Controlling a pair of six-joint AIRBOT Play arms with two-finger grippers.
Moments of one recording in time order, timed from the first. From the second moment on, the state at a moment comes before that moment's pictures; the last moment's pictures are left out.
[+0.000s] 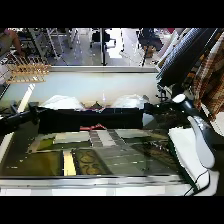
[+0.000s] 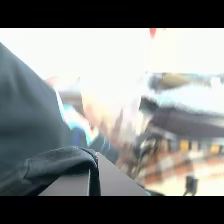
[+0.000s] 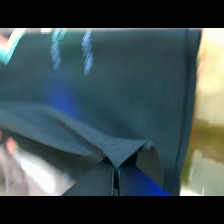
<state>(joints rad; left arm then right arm) 0.46 -1.74 1.22 0.13 -1.06 -1.09 -0.10 -1.80 1.56 -0.81 1.07 1.20</state>
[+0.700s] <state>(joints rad) 0.48 -1.81 1.29 0.18 -1.40 -0.91 -0.16 -2.02 1.70 -0.82 1.30 1.18</state>
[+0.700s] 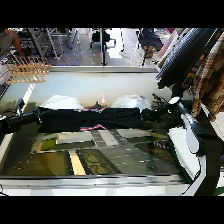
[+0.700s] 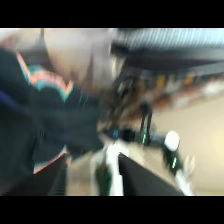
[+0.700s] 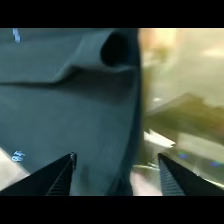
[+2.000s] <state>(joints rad) 0.01 -1.69 1.35 0.88 -1.07 -1.14 0.38 -1.61 1.68 -1.25 1.06 1.52</state>
